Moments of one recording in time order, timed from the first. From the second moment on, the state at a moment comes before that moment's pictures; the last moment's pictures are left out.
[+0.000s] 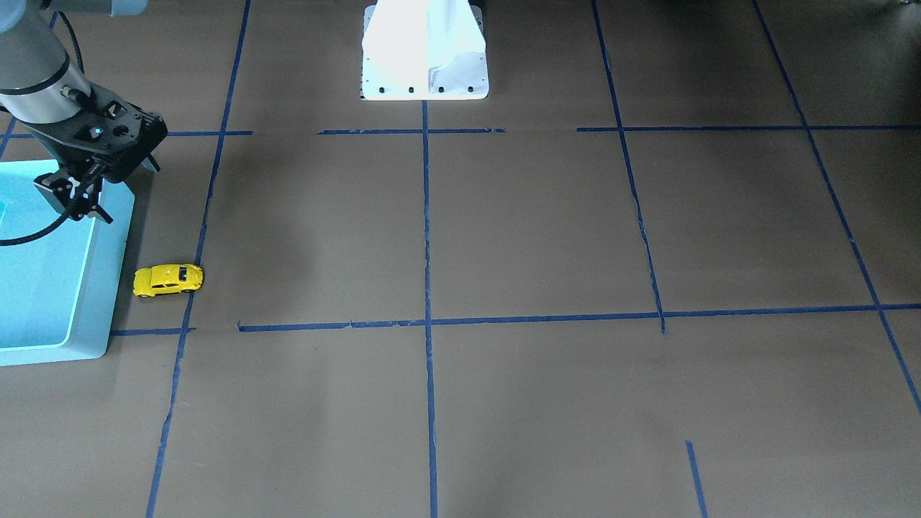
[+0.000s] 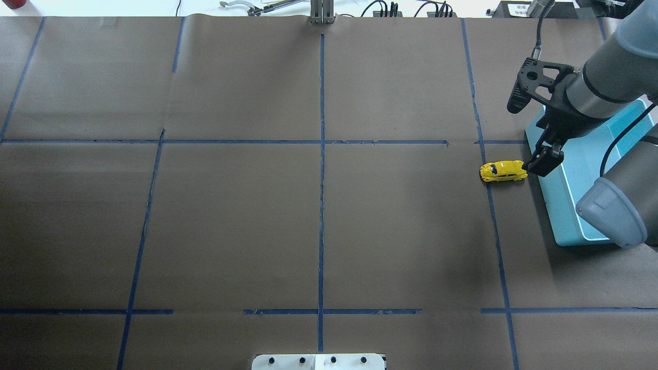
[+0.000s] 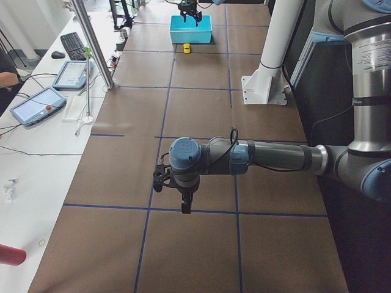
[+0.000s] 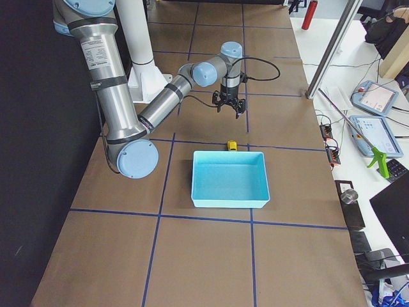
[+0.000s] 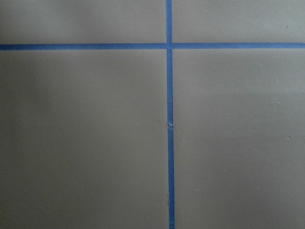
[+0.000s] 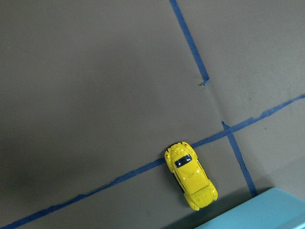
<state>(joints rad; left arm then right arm) -1.62 -1.41 -1.81 -1.47 -2.39 0.07 0.92 -1.30 2.06 -1.82 2.08 -0.38</state>
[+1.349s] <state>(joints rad) -1.61 -1.43 -1.81 -1.47 -2.32 0.07 0.89 -1.40 1.74 -1.35 2.09 -0.78</state>
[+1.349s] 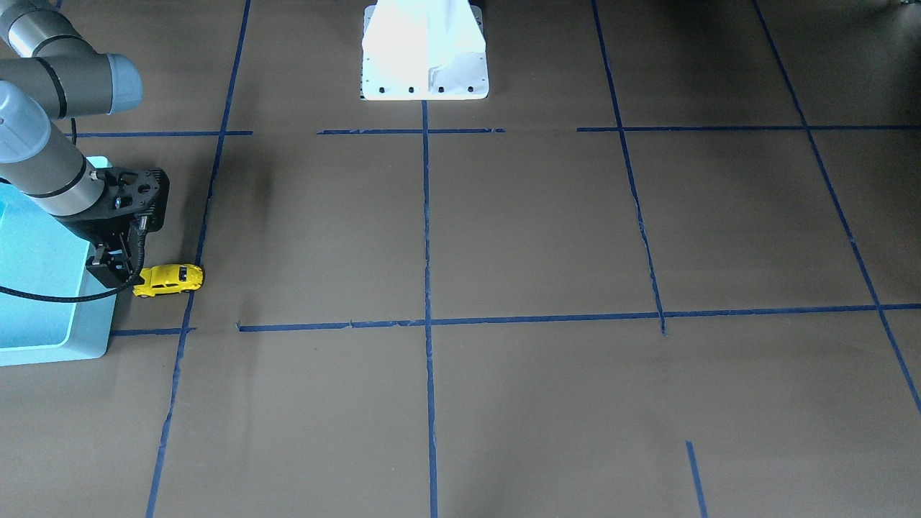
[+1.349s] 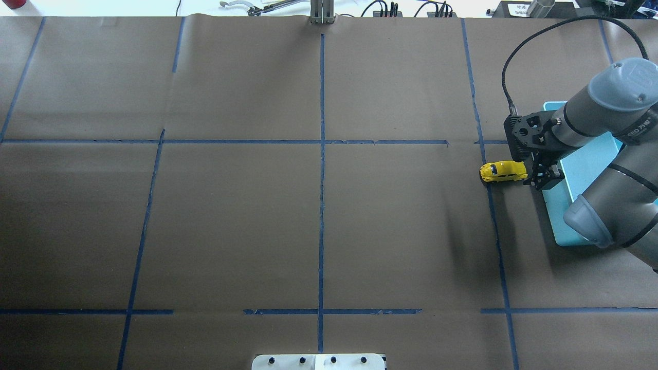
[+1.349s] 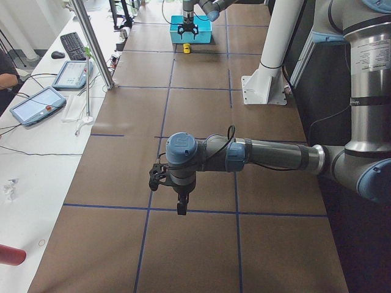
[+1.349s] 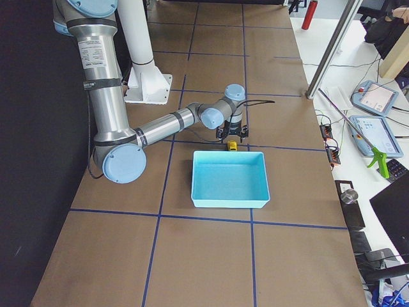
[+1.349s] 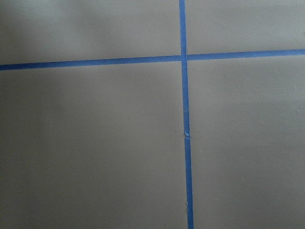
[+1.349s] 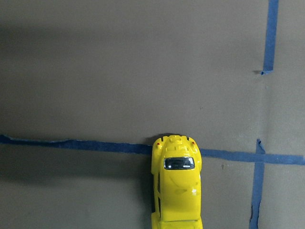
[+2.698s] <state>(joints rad) -1.61 -1.46 -1.68 -1.47 -2.32 0.07 0.86 -1.32 1.60 -1.34 2.09 -0.80</state>
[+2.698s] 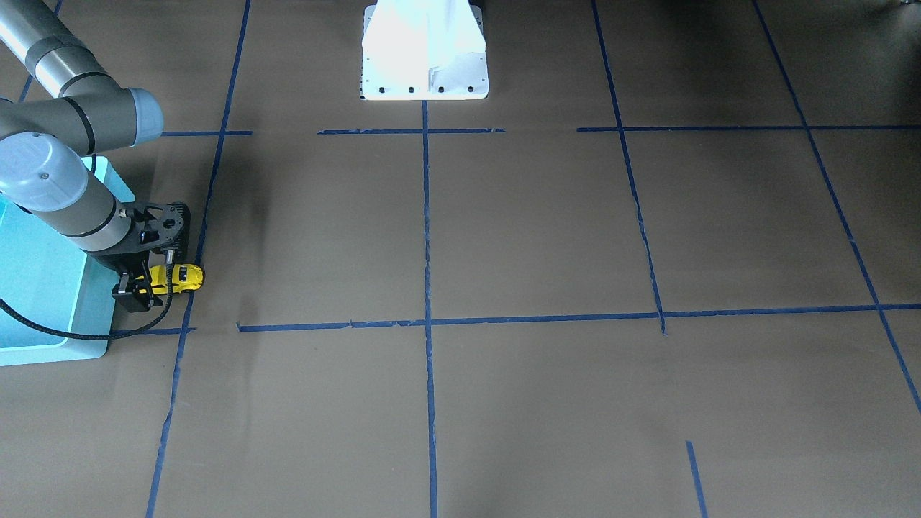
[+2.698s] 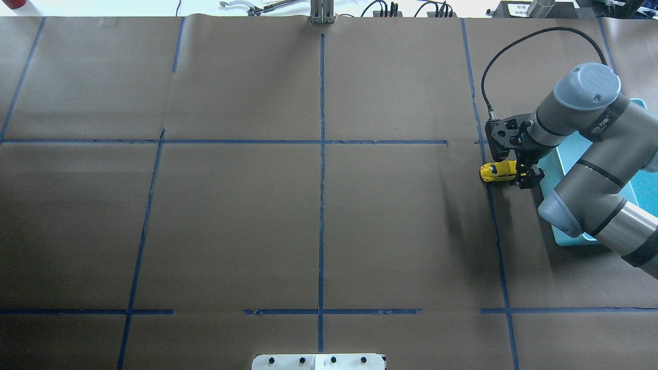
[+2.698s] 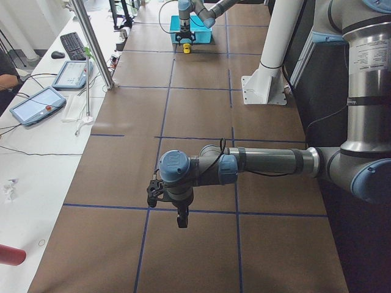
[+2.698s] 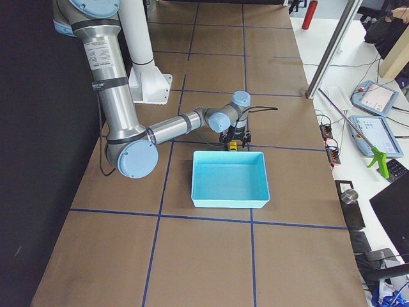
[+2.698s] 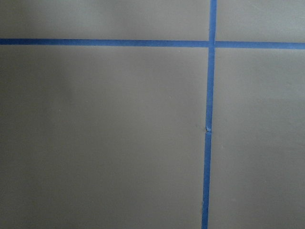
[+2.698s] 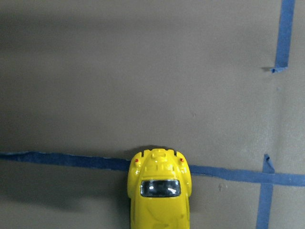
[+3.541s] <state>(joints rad) -1.61 -1.47 -1.68 -1.48 -2.32 0.07 0.85 -1.32 1.61 -1.34 2.10 -0.85</state>
